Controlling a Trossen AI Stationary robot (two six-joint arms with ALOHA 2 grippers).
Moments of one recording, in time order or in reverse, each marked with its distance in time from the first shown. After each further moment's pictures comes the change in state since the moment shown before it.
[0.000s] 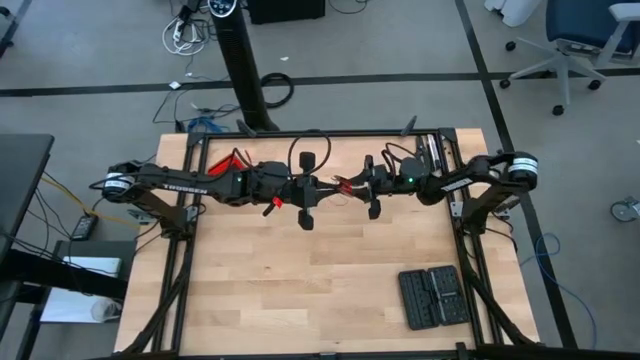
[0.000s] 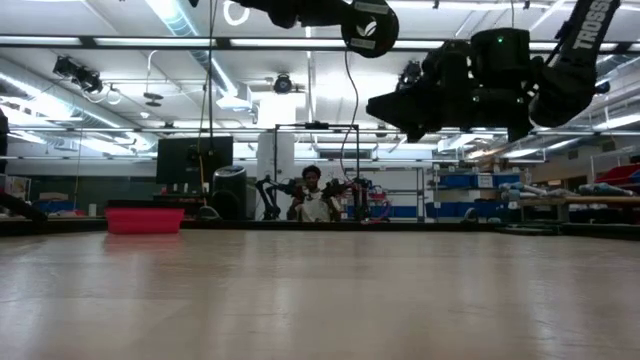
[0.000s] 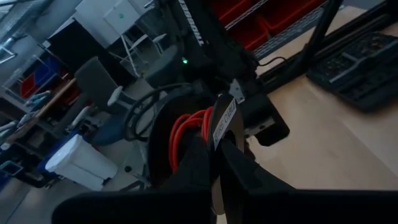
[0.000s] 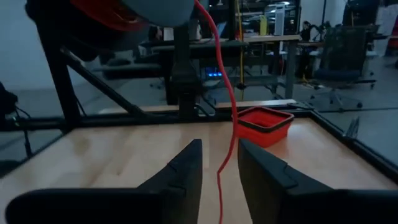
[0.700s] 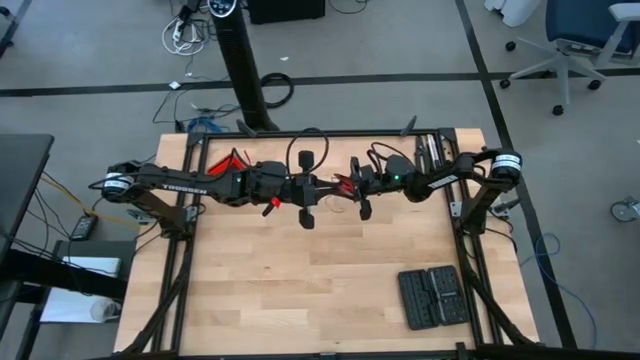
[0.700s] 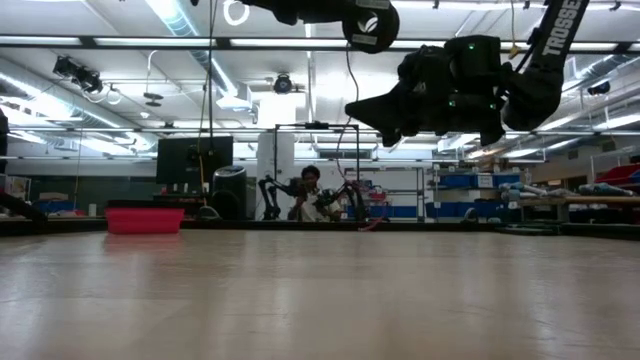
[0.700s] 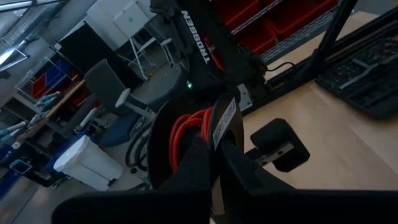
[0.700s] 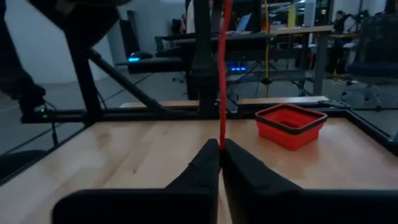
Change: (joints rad) left arm -0.001 0.001 0.000 0.033 -0.024 -0.004; right arm -0.002 0.138 0.129 -0.007 -0.106 0.018
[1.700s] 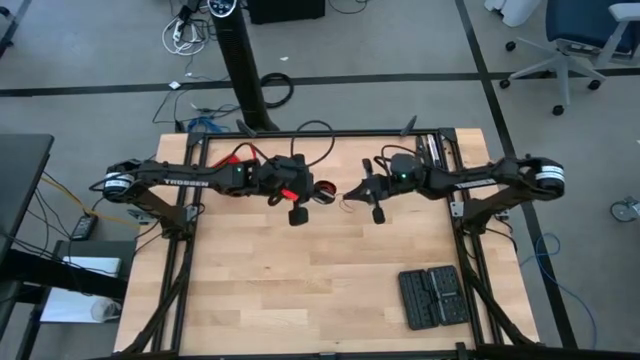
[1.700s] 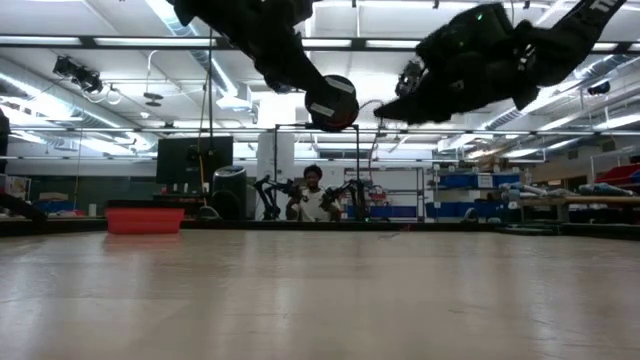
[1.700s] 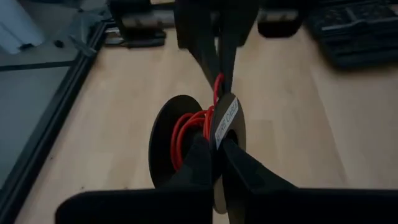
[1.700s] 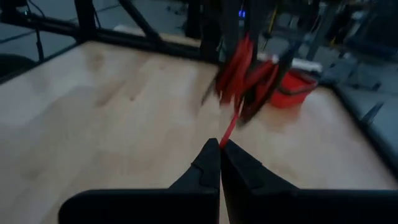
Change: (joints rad) left arm 0.101 0.000 0.000 -0.405 0.097 -0.474; right arm 0.043 -0.339 0.000 -0.650 0.077 -0.348
